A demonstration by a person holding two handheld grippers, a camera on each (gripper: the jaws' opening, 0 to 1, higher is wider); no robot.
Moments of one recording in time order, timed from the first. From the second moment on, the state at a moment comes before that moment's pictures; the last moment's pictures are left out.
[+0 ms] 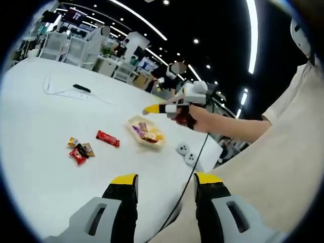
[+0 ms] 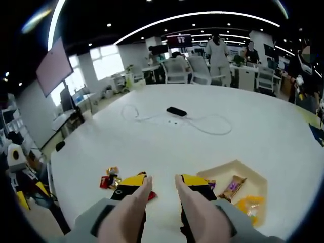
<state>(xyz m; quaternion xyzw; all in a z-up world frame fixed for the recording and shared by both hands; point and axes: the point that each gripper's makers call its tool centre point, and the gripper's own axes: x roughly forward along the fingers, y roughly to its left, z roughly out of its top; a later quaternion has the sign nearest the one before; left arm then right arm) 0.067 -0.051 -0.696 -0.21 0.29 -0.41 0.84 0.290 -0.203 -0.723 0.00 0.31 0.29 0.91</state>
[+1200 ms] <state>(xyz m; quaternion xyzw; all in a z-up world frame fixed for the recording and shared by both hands) 0.049 -0.016 -0.699 -0.23 0.29 -0.34 0.86 0.306 -0.111 -0.732 -0.03 0.32 0.37 0.87</state>
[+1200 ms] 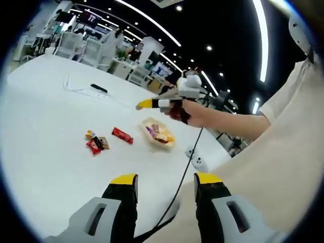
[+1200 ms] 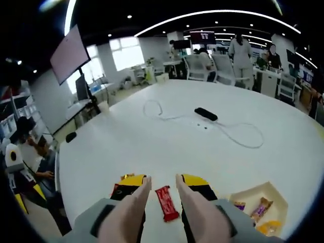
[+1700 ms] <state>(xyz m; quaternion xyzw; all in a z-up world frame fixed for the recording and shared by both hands) 0.055 -0.012 -0.705 -0.24 0.30 -0.32 0.86 0.317 -0.088 -0.741 -0.03 0.32 0.39 0.86</state>
